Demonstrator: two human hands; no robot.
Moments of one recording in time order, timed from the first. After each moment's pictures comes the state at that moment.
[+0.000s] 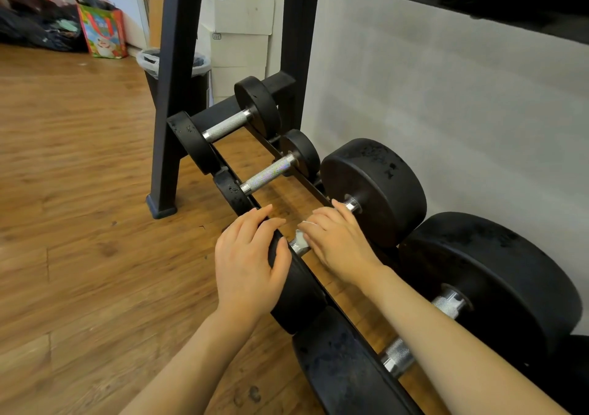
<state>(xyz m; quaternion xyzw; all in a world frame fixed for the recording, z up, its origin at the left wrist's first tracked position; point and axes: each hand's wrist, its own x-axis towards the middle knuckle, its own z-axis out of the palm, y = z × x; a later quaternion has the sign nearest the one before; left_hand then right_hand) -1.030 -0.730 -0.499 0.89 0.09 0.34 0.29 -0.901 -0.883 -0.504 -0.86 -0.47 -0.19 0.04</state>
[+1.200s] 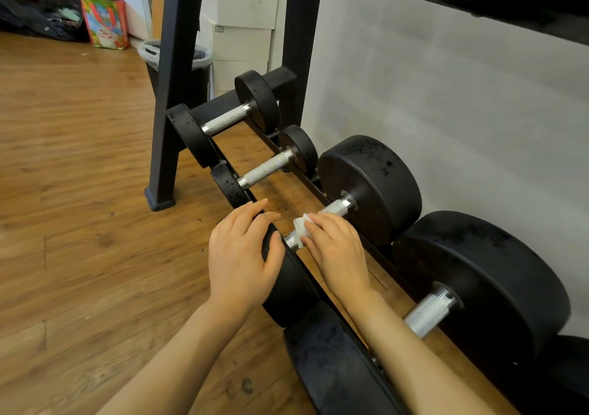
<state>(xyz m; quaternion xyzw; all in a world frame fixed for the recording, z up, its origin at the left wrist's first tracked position) -1.031 -0.730 -0.494 0.89 0.08 0.33 0.29 -0.929 -0.885 -0.521 -0.87 -0.38 -0.26 0.15</state>
